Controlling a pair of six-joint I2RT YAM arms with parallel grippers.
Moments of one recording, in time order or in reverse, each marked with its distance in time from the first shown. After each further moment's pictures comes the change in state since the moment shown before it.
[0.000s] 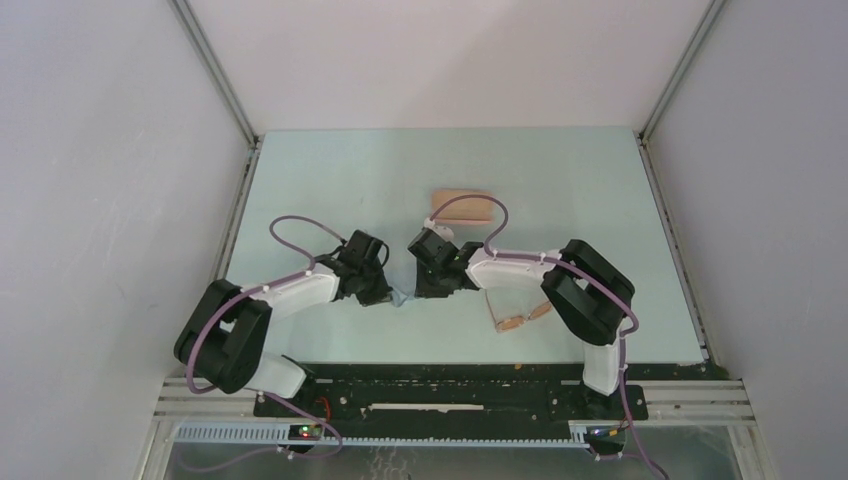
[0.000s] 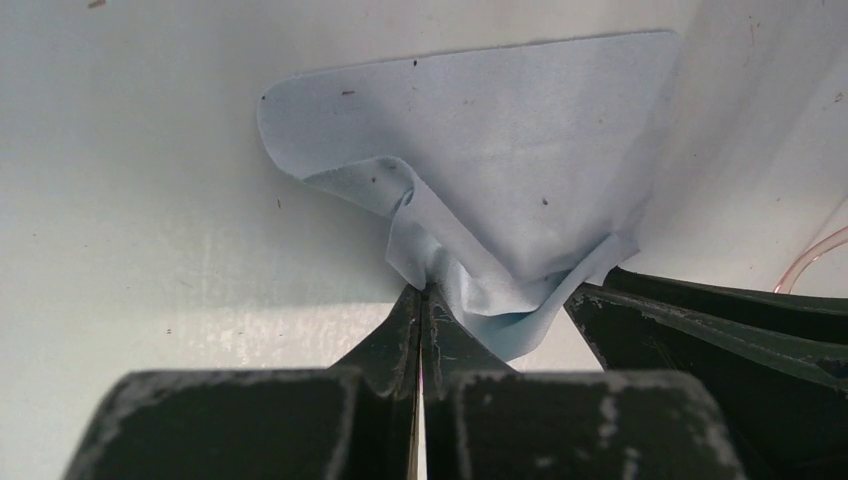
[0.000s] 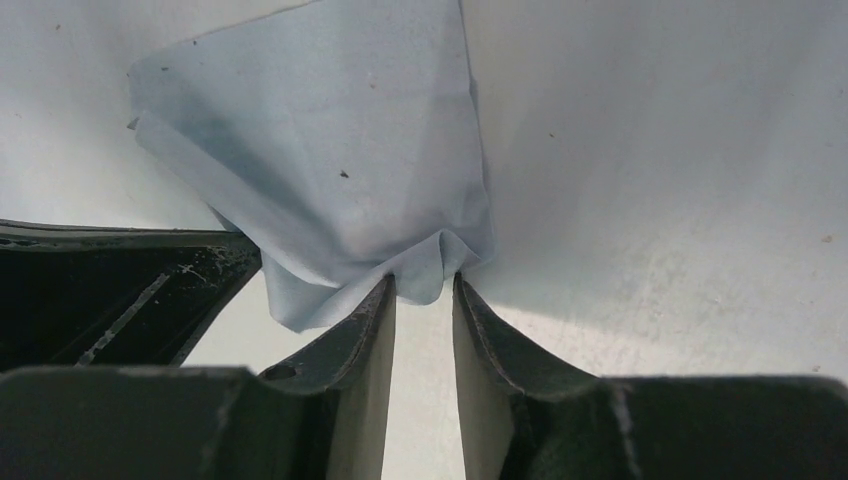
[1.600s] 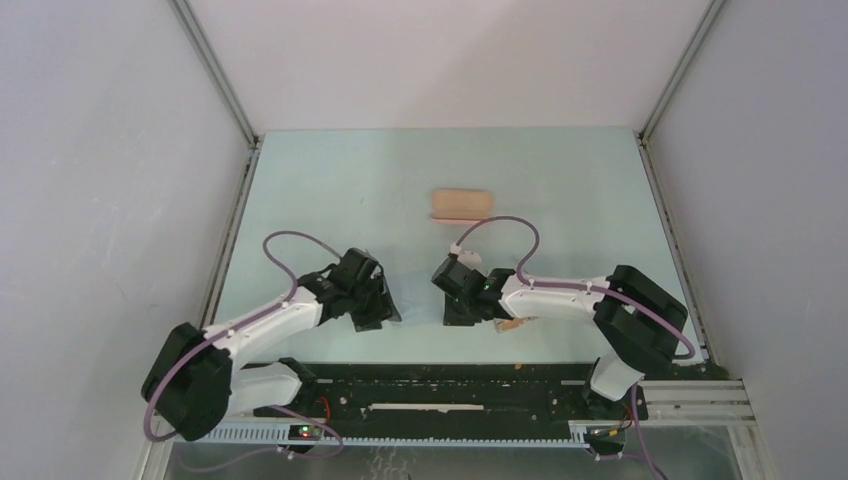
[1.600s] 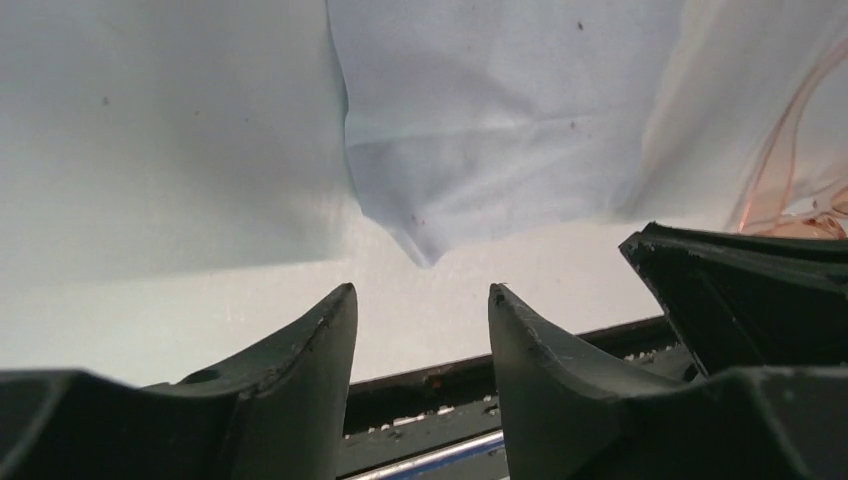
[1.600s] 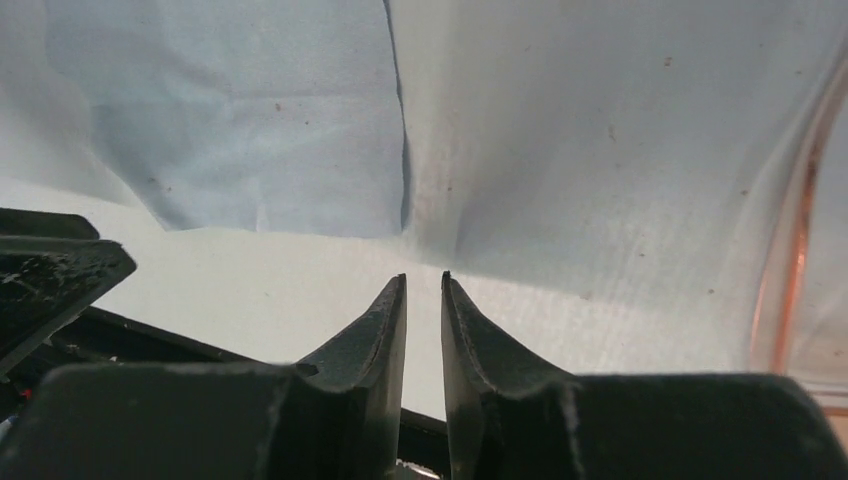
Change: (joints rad) left arm -0.095 -0.227 -0.087 -0.158 0.113 -0.058; right arm 0.093 -0.266 -0.287 -0.056 0.052 0.092
